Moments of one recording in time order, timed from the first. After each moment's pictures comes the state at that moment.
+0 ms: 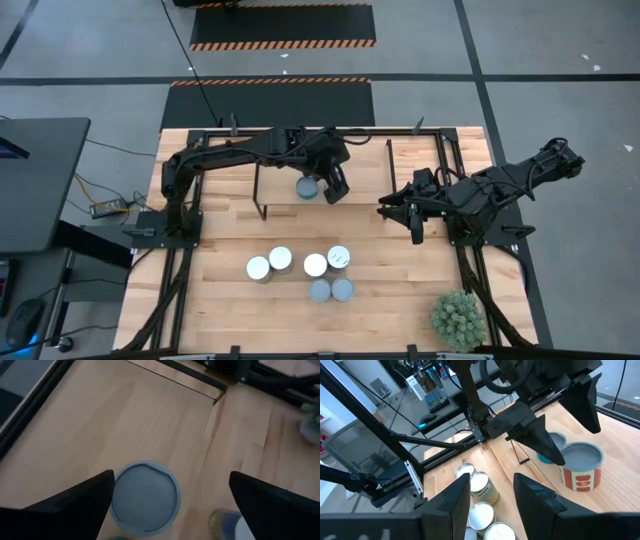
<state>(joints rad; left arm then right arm) 0.15 1.94 2.02 -0.95 -0.03 -0.28 0.44 1.01 1.13 -0.48 0.52 0.65</state>
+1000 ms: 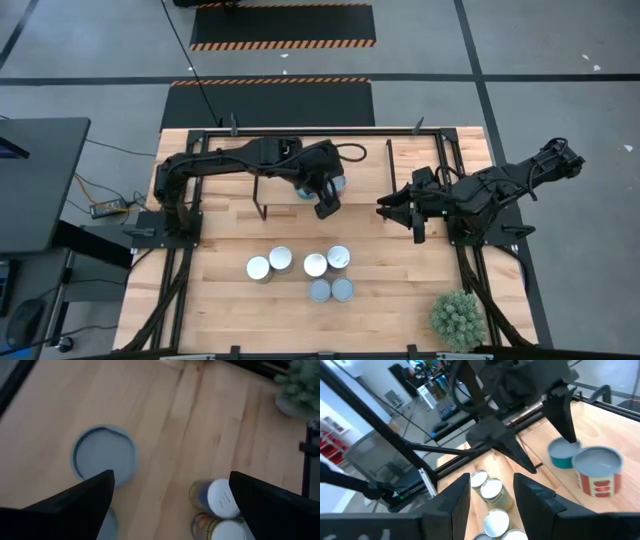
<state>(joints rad) 0.06 1.87 2.02 -1.05 -0.03 -0.28 0.44 1.01 1.13 -0.41 0.49 0.66</state>
